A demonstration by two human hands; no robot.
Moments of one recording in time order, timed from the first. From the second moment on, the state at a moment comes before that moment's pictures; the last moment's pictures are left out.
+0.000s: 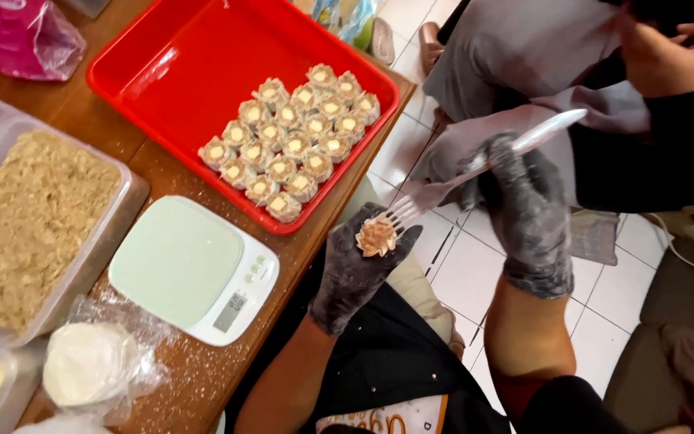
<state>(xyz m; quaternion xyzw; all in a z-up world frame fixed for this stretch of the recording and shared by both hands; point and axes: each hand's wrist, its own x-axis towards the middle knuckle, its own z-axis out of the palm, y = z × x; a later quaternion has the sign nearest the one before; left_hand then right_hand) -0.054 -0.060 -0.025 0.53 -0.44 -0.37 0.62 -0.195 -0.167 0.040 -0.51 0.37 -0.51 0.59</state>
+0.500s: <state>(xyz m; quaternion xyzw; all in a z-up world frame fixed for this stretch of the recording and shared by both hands) -0.054 -0.060 -0.040 0.55 -0.46 -0.32 0.62 -0.174 -0.155 0.073 -0.72 0.39 -0.35 0.46</state>
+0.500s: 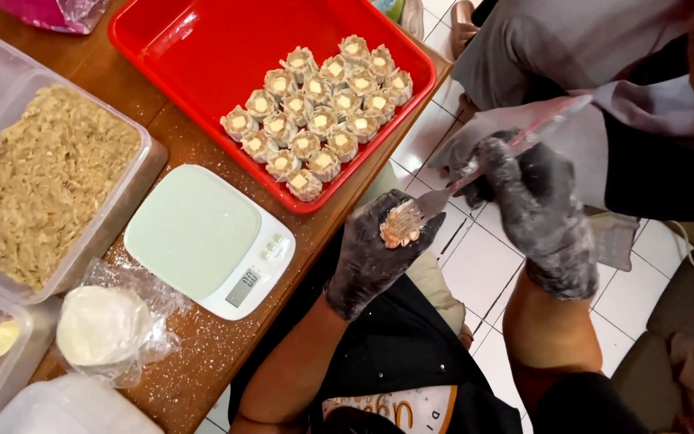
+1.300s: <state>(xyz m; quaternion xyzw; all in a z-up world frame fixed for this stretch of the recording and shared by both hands) -0.043 -0.049 -0.028 0.57 -0.44 -0.30 0.63 -0.176 -0.157 0.074 -0.77 0.36 -0.34 0.40</state>
